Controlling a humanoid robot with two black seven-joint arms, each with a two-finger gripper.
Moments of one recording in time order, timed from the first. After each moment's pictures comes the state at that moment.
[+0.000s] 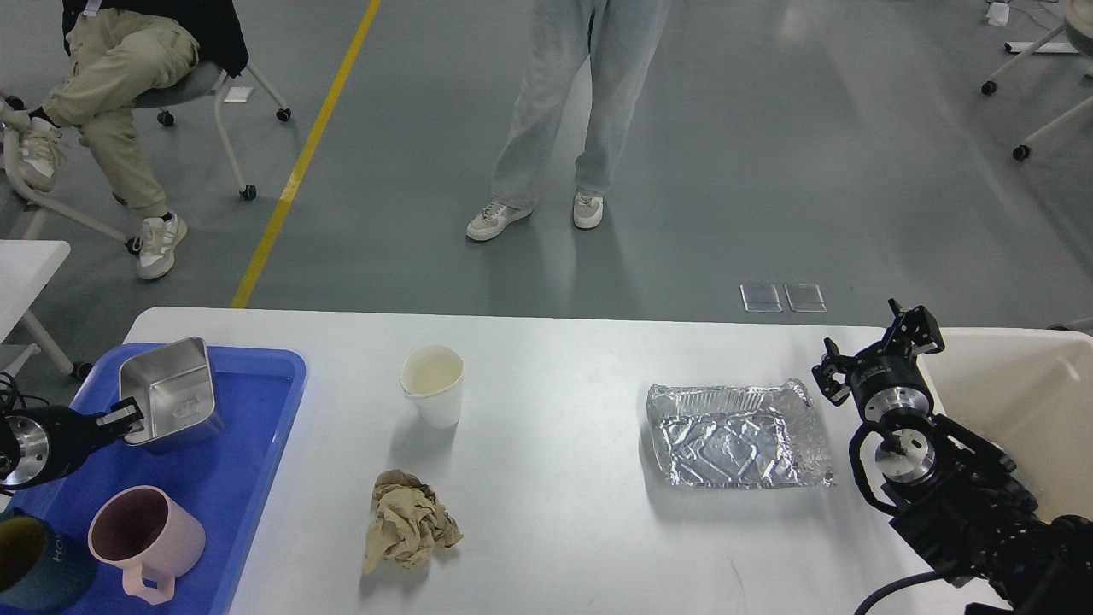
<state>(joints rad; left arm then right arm) -0.78 0.77 0.08 -0.75 0.79 -0.22 -0.06 0.67 -0.14 0.64 0.24 0.41 0.27 0.36</state>
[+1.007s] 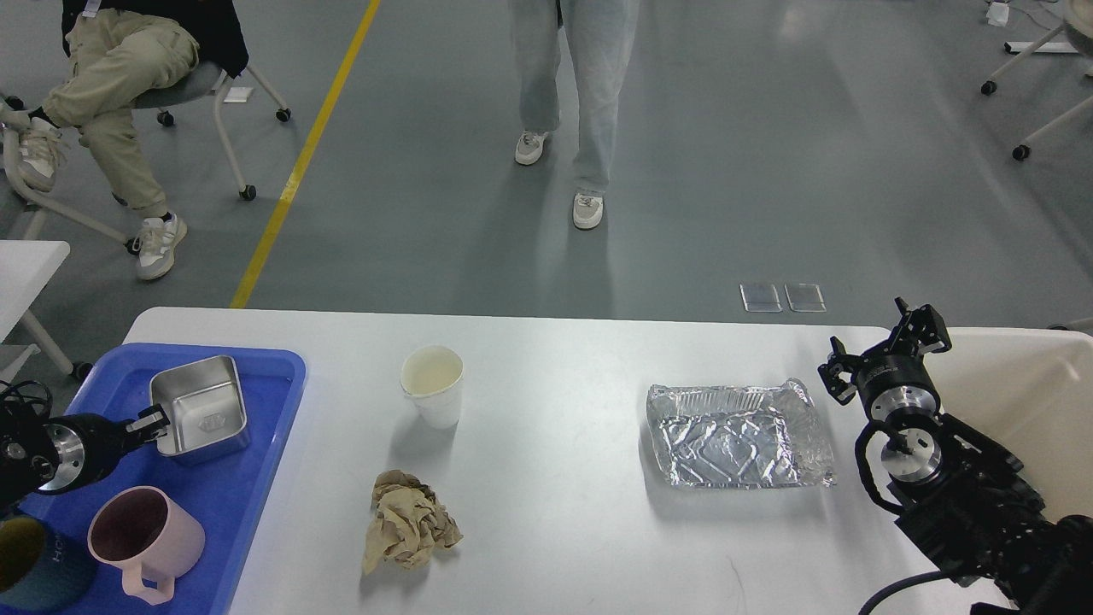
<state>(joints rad) -0.76 0.67 0.08 -0.67 0.78 -0.19 -0.06 0.67 -0.15 0.64 0.24 0.41 0.27 0.36</state>
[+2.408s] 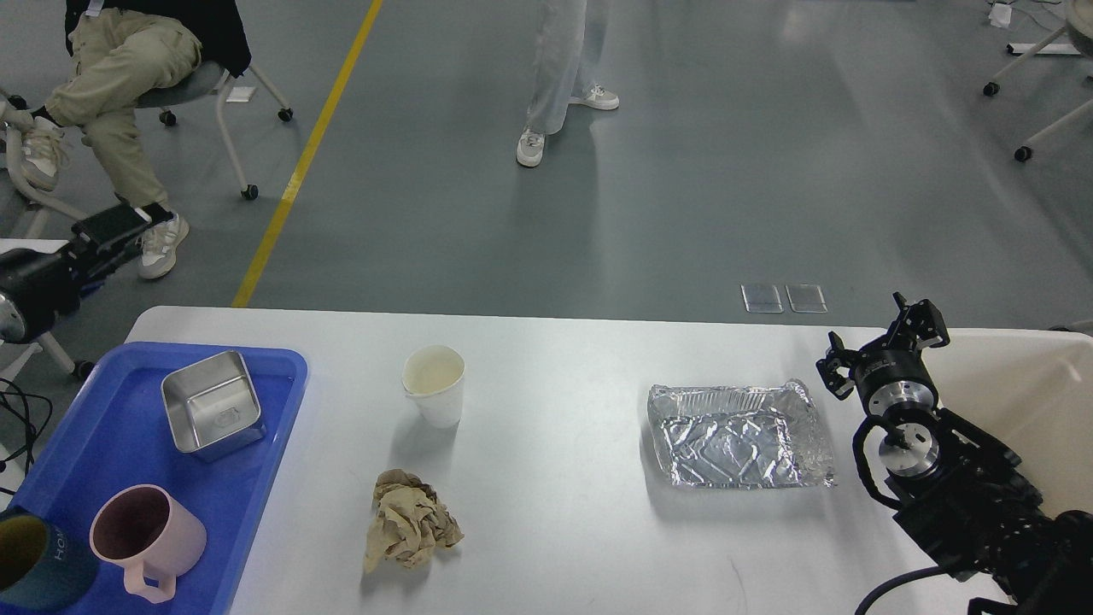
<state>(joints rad) -0.82 0.84 -0.38 -0.83 0.78 -0.19 -0.42 0.68 -0.15 0.63 0.24 0.41 0.27 0.36</state>
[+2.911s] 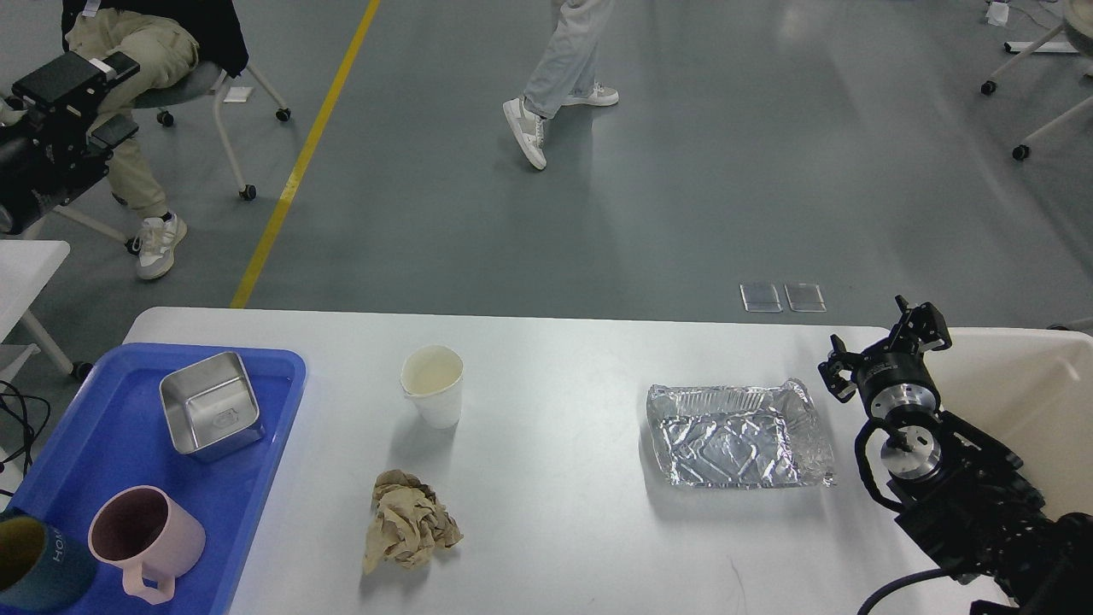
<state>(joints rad) -0.93 0.80 -0.50 -0.83 0.49 -0.27 -0.42 0.68 -0.15 0.63 0.24 0.41 0.27 0.36</state>
